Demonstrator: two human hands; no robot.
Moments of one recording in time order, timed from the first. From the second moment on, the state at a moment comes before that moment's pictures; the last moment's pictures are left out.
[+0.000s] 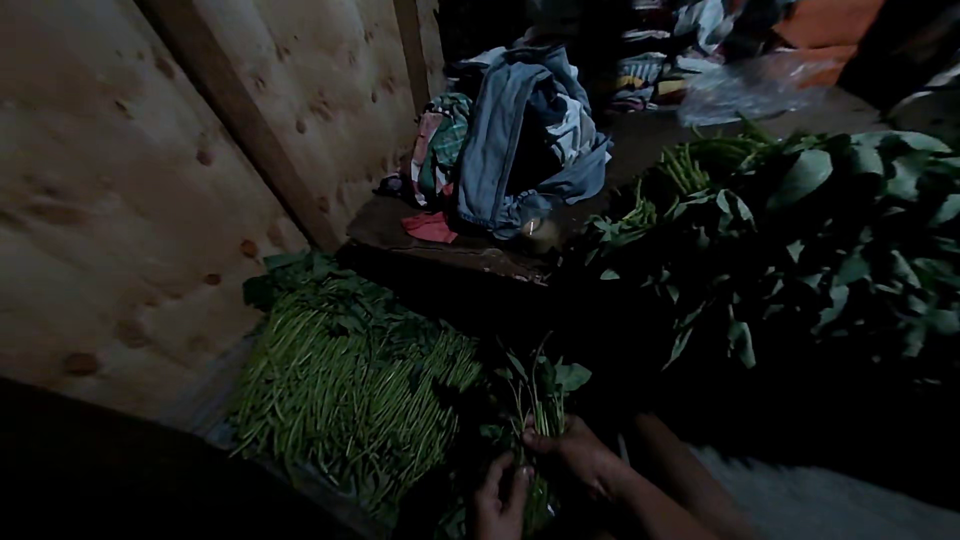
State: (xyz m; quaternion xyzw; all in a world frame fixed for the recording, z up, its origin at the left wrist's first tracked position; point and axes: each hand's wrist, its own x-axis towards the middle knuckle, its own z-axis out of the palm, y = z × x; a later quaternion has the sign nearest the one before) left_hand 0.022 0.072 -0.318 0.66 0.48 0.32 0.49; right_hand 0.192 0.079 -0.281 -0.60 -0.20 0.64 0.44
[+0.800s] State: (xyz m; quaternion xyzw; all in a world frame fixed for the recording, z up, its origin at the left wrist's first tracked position) left_hand -0.006 0.232 -0.372 0.73 0.55 -0.28 0.30; right_hand 0.199 0.106 -0.275 -0.63 -0.01 0.55 0.55
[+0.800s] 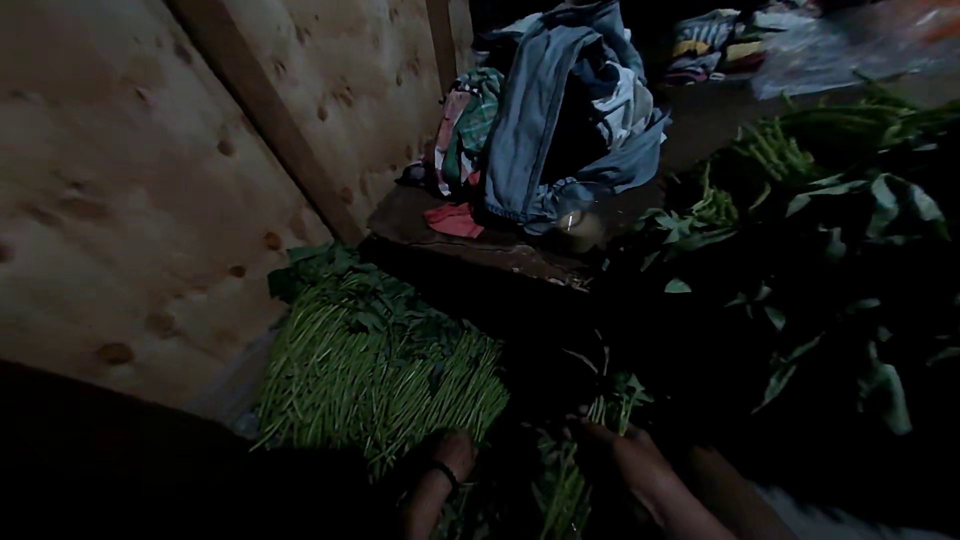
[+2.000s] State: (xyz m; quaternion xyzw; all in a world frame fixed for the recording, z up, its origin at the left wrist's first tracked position) left_hand -0.029 0.208 -0.319 0.53 0.67 0.28 0.45; right_hand 0.203 0.096 -0.270 -0.59 -0.04 0.56 0.58
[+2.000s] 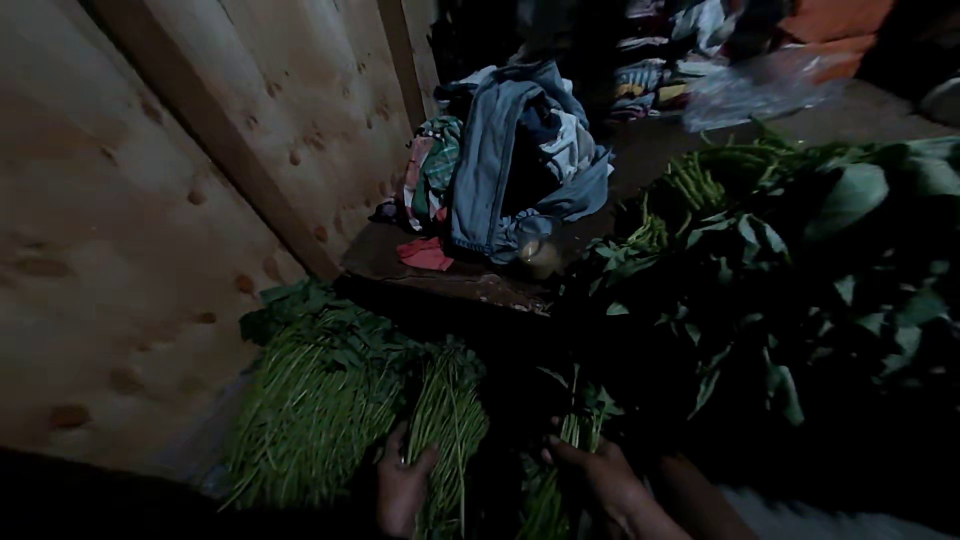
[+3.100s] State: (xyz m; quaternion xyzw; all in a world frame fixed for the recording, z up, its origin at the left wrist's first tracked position) left_hand -0.046 0.216 -0.439 0.61 0.76 -0.02 0.23; right_hand 0.202 0.089 -0.278 -0.57 -0.01 0.56 0.60
